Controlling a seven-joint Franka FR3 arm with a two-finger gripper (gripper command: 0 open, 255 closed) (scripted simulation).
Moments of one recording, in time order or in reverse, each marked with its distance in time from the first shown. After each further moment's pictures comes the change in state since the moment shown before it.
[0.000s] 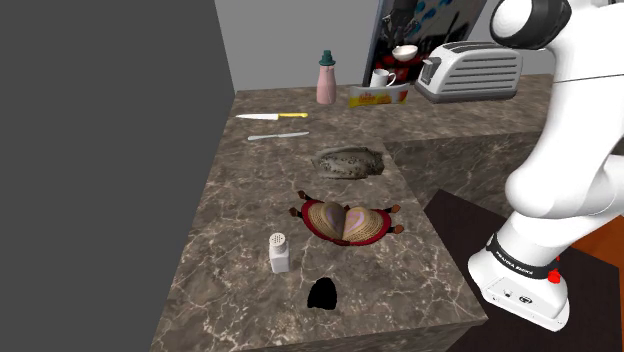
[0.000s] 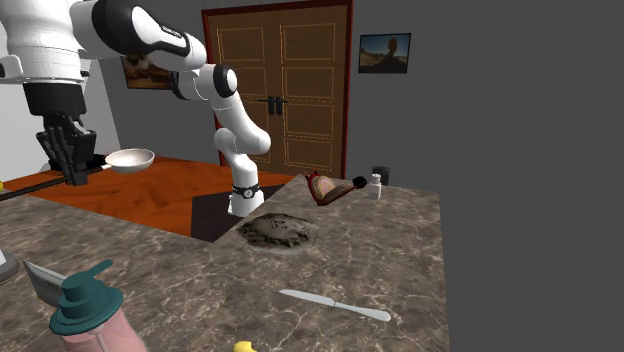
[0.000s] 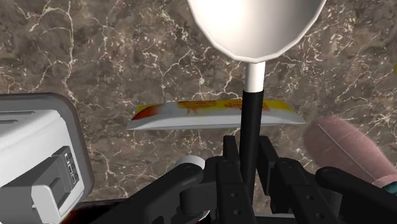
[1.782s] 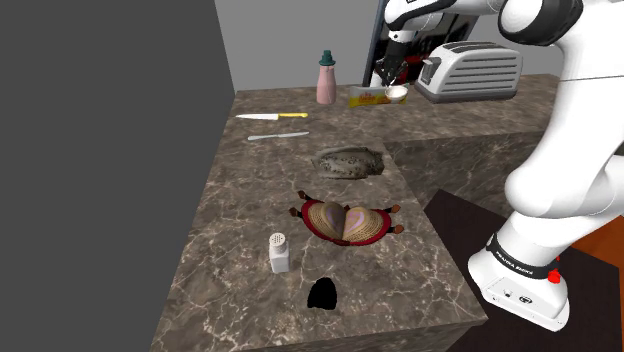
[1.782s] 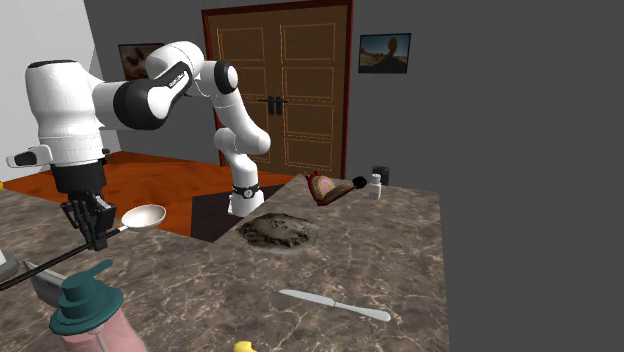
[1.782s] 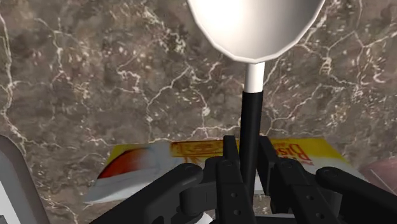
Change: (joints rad) arm -0.017 -0.051 -0.002 -0.442 0.011 0.390 -0.022
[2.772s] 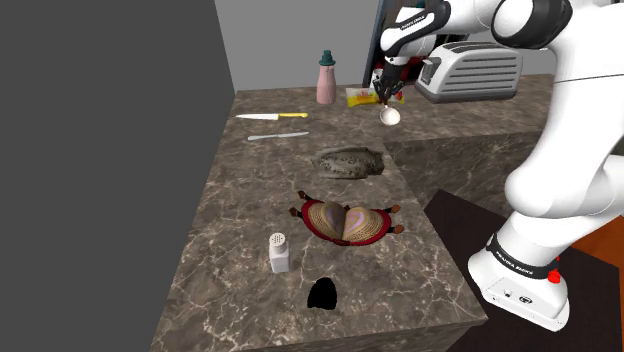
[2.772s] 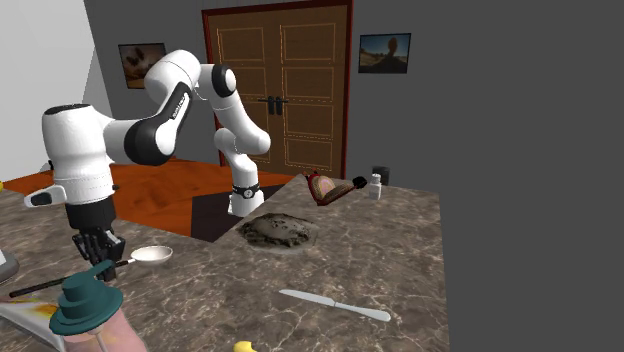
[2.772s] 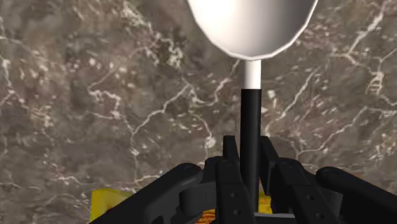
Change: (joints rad) arm 0.000 0.049 -0.003 -0.125 -0.004 0.181 -0.007
